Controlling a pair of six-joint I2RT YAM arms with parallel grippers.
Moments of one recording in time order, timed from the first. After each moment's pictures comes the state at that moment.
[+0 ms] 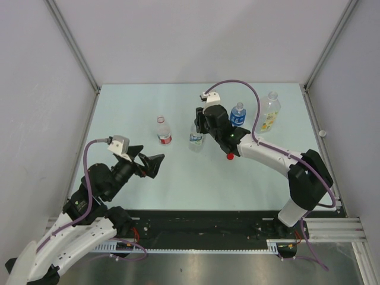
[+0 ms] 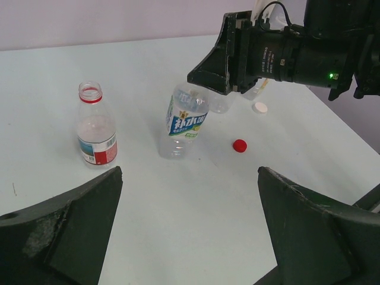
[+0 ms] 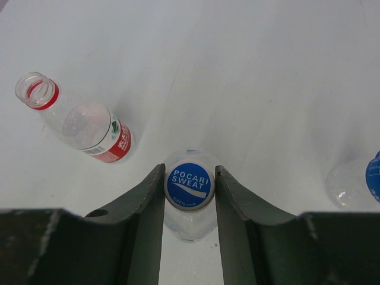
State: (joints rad) left arm -0.75 0.39 0.68 -0.35 -0.20 -0.26; right arm 0.77 1.64 1.22 0.03 0.31 0.29
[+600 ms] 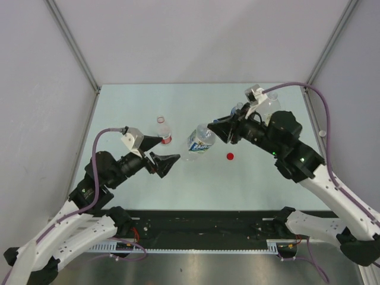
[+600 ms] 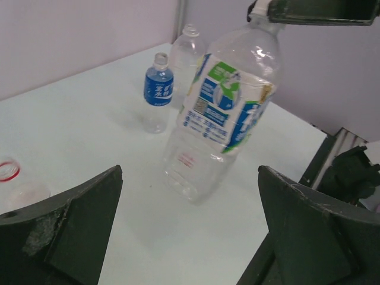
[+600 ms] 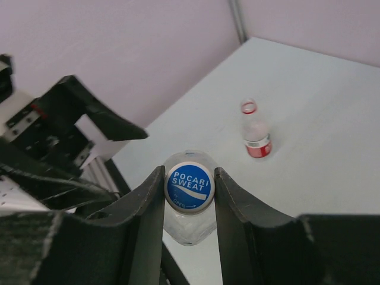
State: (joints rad) left arm -0.75 0.55 0.78 -0.20 0.09 -0.18; right arm 0.76 1.03 1.21 -0.20 -0.13 0.37
